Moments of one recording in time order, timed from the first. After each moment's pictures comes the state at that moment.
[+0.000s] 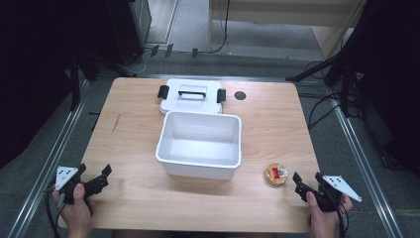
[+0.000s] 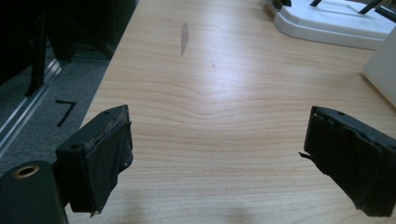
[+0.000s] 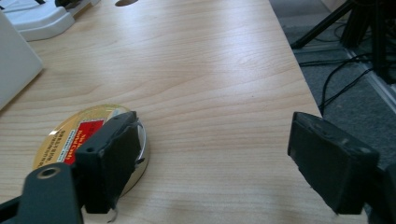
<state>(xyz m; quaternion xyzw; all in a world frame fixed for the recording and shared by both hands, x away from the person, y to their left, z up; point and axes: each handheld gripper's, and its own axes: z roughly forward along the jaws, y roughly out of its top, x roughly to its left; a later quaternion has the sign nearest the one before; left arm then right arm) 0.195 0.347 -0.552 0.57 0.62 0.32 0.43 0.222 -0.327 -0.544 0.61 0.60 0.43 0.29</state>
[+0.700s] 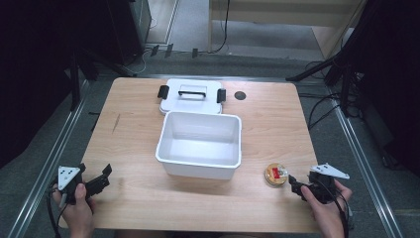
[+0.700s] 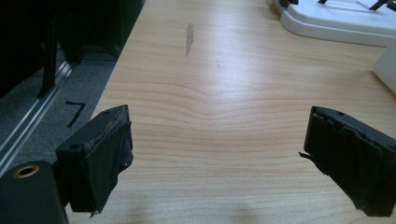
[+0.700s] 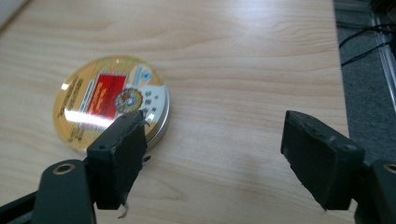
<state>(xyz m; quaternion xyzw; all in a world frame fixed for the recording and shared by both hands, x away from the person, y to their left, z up) 0.195 0.344 -0.552 0.57 0.63 0.34 0.41 0.241 -0.310 -0.515 0.58 0.72 0.30 0.23</state>
